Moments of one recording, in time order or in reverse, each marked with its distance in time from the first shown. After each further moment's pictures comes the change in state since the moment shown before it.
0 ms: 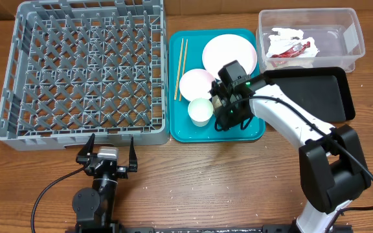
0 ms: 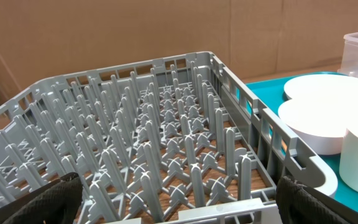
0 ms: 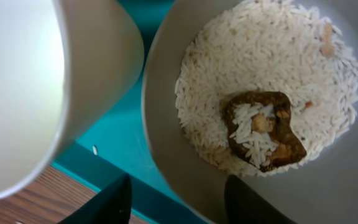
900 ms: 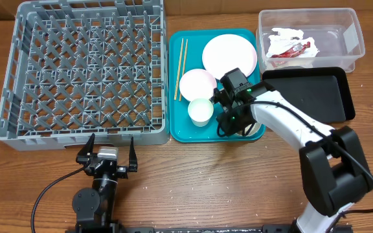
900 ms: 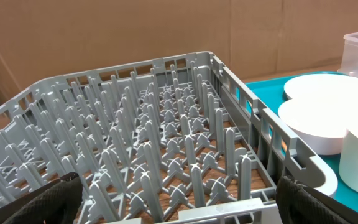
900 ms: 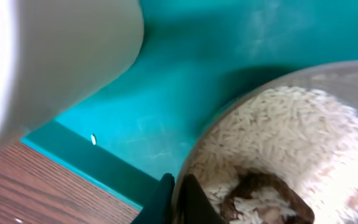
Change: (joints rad) left arm 0.000 0.000 0.000 0.000 0.000 0.000; right arm 0.000 -0.024 -0.068 0.029 -0.019 0.026
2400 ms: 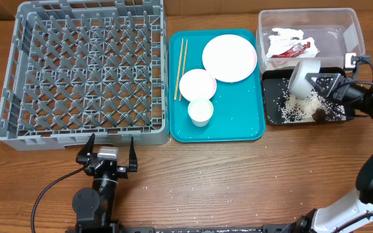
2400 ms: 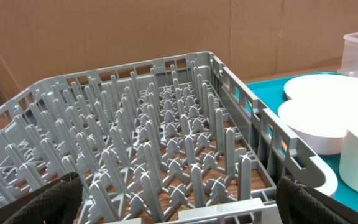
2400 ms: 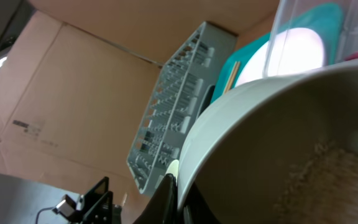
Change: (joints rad) left arm 0.000 0.000 0.000 0.000 0.000 0.000; right arm -0.951 0.005 -0.040 0.298 -1.322 -0.082
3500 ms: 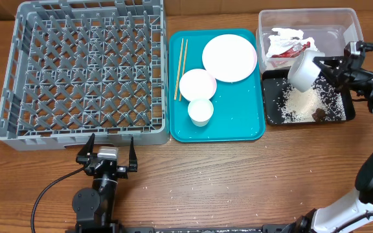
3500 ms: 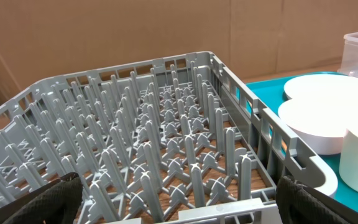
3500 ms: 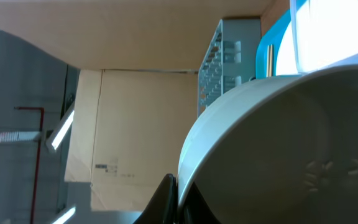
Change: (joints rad) left arm 0.000 0.000 0.000 0.000 0.000 0.000; right arm 0.015 0.000 -0.006 0.505 -0.050 0.930
